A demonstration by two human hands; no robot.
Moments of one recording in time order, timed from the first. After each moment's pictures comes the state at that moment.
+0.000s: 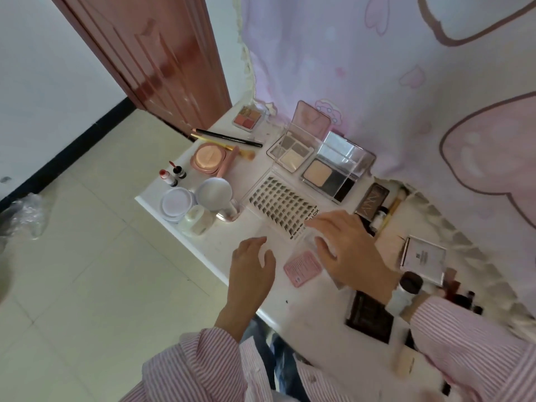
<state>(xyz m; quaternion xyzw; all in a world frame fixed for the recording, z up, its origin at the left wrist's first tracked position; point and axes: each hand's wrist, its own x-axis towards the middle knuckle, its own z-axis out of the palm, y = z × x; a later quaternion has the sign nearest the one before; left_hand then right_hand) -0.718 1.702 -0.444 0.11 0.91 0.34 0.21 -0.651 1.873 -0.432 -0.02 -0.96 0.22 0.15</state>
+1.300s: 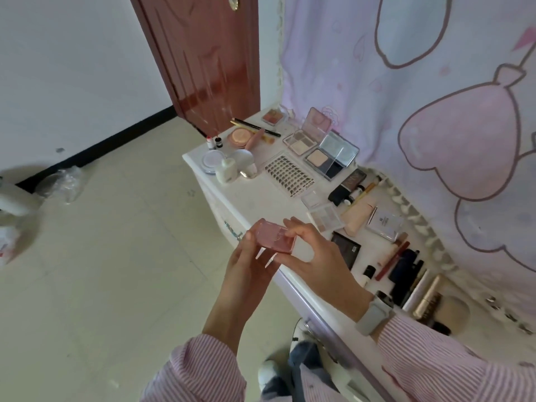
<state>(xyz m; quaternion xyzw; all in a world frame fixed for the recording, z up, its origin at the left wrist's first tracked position) -0.557 1.623 -0.353 -0.08 0.40 0.86 0.30 -0.514 1.755 -0.345 -0.06 -0.84 0.53 0.06</state>
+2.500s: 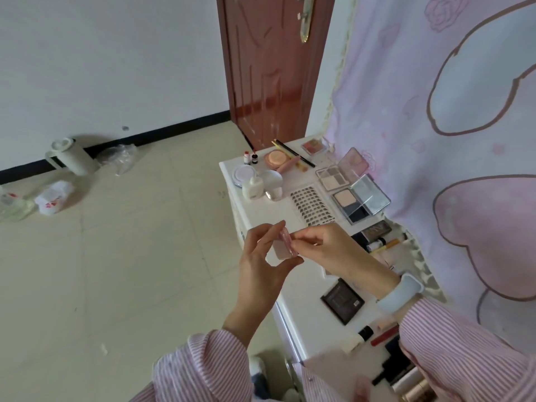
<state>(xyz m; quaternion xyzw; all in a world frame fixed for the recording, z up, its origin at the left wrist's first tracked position) -0.572 1.671 -0.336 0.09 0.81 0.56 -0.14 -0.589 1.809 -0.273 0.04 -0.84 0.51 -0.17</state>
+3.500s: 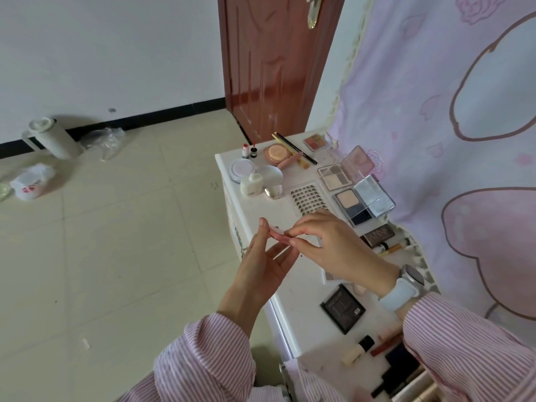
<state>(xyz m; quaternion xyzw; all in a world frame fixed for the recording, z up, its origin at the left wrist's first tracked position) -0.614 1.669 -0.345 -0.22 0.28 0.90 0.24 -0.624 1.811 -0.302 0.18 -0.93 0.30 -0.04</state>
